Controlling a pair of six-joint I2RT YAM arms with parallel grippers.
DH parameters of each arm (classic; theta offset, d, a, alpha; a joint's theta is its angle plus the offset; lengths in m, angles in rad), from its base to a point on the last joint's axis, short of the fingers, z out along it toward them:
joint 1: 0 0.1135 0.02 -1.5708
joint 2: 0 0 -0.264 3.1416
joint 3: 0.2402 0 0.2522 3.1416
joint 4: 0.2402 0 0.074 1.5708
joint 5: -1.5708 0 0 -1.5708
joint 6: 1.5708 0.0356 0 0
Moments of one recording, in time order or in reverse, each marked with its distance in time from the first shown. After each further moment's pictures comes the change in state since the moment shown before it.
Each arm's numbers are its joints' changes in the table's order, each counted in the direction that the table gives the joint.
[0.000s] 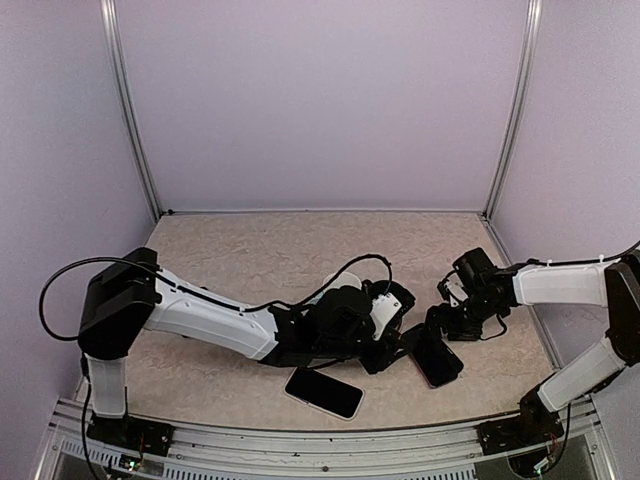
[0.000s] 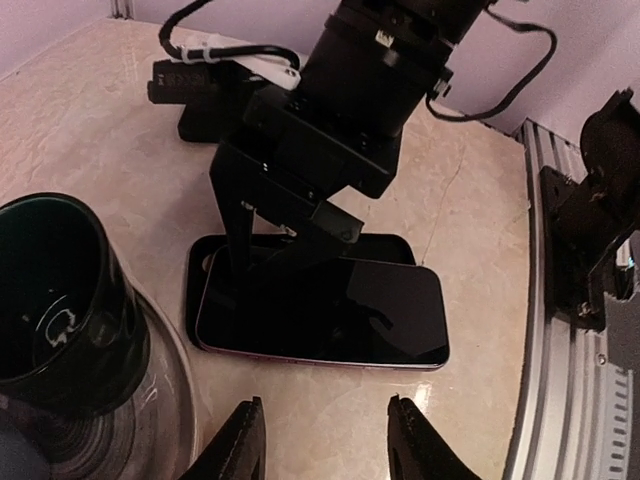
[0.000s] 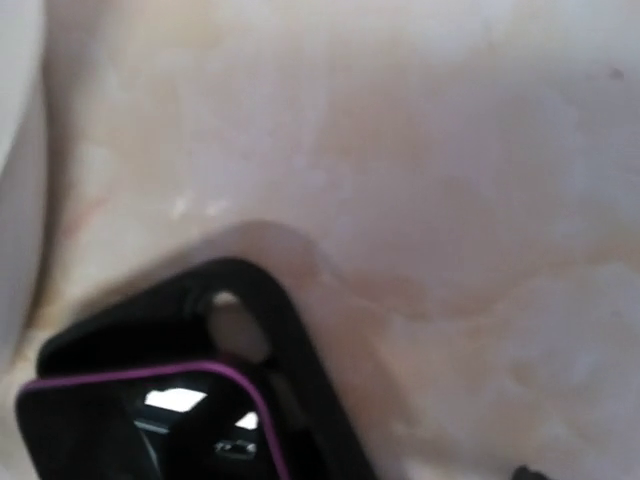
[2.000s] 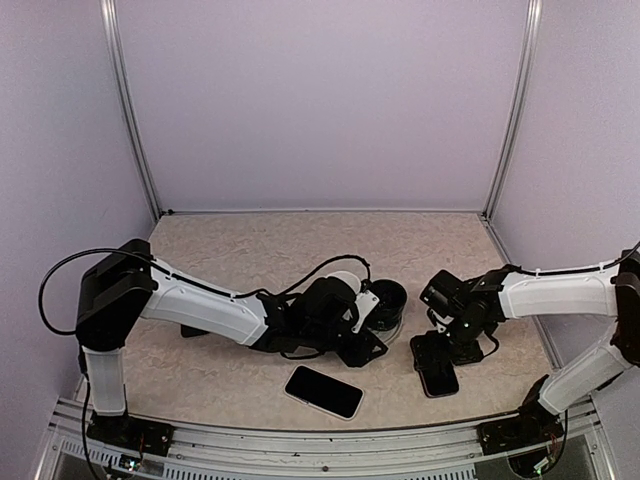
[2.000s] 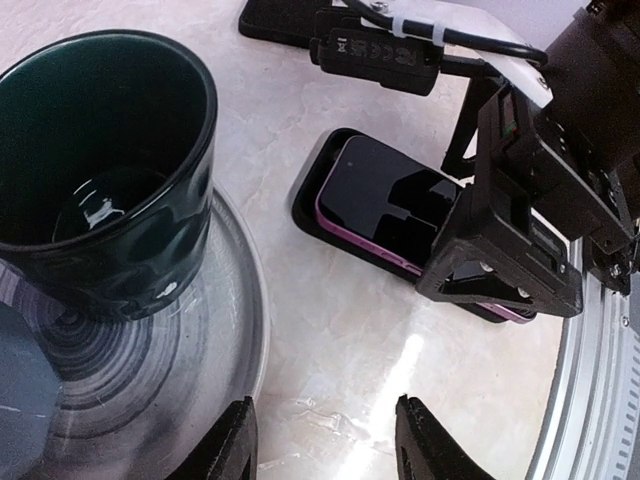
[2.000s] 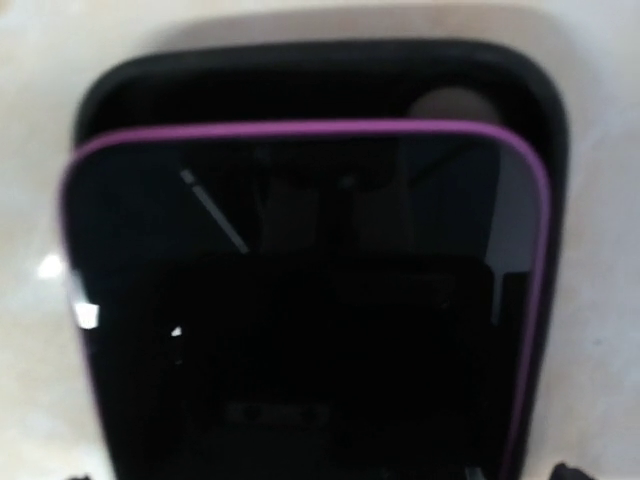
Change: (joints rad) left arm 0.092 0.014 -0.013 0.147 -0.091 -0.071; right arm 0.338 -0.023 0.045 0.267 -0.208 0.270
